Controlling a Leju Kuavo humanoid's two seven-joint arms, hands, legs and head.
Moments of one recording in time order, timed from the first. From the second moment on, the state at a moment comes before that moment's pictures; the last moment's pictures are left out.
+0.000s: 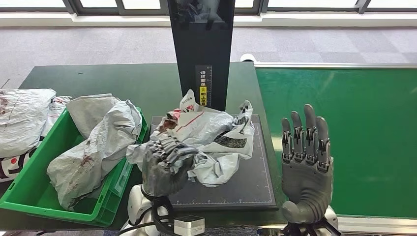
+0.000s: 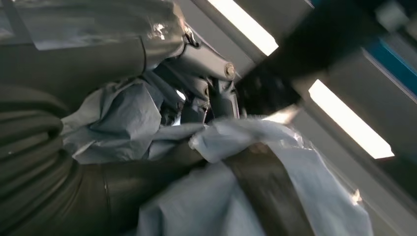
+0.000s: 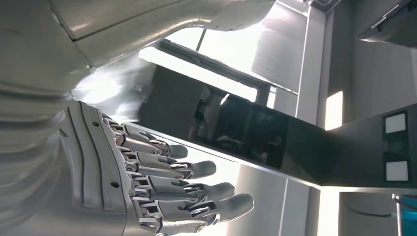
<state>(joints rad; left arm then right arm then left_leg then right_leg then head) -0.11 -0.24 -0.34 -1.55 -1.03 0.70 -0.62 0.08 0.10 0.29 -1.92 0.03 0.05 -0.70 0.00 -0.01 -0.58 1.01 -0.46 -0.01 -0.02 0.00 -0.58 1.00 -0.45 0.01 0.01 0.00</state>
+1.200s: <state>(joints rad) 0.02 -0.29 0.12 -2.10 -0.70 0.70 -0.65 0.10 0.08 0.29 -1.93 0.03 0.03 -0.70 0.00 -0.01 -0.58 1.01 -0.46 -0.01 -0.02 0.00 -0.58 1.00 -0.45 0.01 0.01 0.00</state>
